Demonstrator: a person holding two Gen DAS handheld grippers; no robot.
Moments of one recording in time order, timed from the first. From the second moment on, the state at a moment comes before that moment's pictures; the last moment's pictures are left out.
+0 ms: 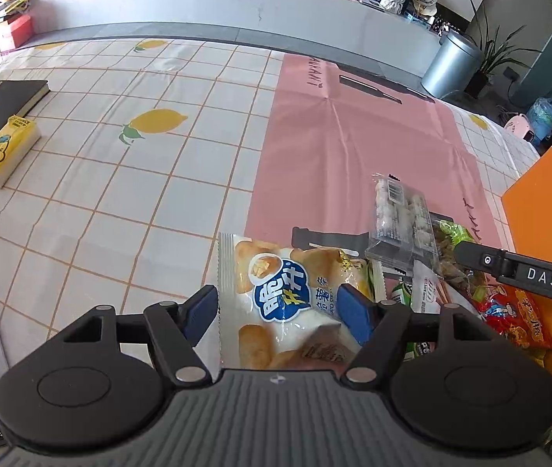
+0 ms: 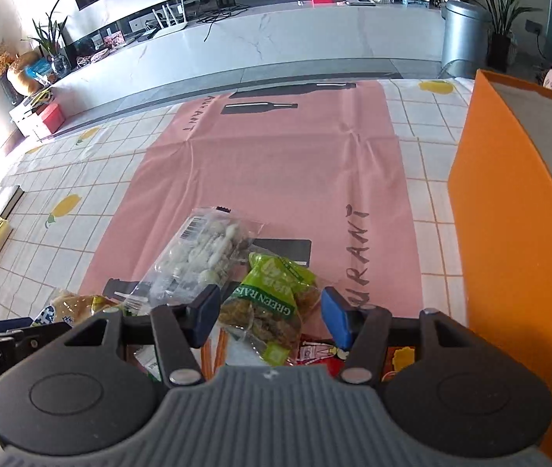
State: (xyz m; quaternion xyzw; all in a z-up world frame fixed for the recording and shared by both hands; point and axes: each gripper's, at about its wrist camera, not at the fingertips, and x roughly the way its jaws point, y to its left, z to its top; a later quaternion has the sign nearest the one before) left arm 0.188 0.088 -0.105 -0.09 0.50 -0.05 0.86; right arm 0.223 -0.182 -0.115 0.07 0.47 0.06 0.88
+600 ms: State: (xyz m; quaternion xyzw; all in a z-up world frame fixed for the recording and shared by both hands) left arm 0.190 0.087 -0.121 -0.14 0.51 -0.07 0.84; right arm 0.232 -0.183 -0.133 0.10 0.49 0.07 0.86
